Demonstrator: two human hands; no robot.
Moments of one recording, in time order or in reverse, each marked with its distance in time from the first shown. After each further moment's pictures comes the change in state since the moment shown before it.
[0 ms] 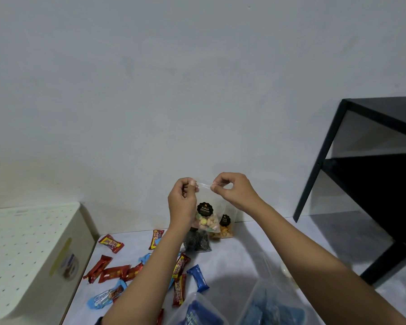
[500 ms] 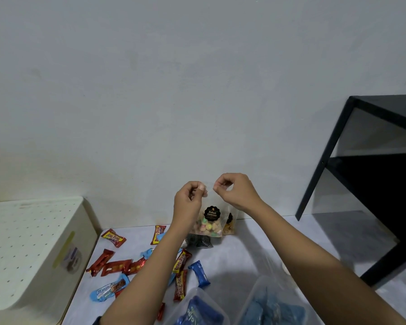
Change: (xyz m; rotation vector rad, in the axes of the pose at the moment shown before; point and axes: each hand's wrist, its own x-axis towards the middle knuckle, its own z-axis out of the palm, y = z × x) left_hand -0.007 -0.009 -0.007 0.014 -0.191 -0.054; right_hand -0.003 0.003 0.008 -0.091 0.020 0.054
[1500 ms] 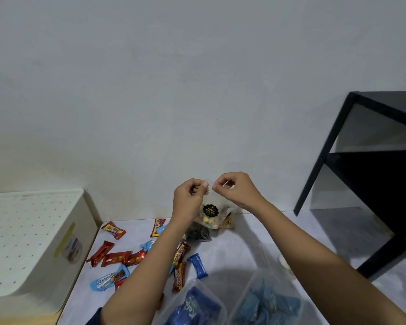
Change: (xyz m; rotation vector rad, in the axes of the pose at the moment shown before) left_hand -0.009 0.007 0.000 0.029 -0.001 -0.051; right_hand -0.011 0.005 -0.002 0.120 -0.069 0.017
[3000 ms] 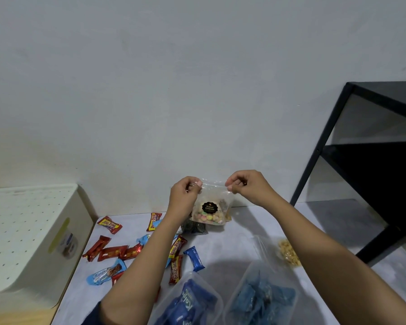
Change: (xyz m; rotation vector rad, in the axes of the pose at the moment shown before) left_hand 0.005 -0.023 -0.001 0.035 -0.065 -0.028; right_hand -0.009 0.027 -0.029 0.057 -0.058 0.121
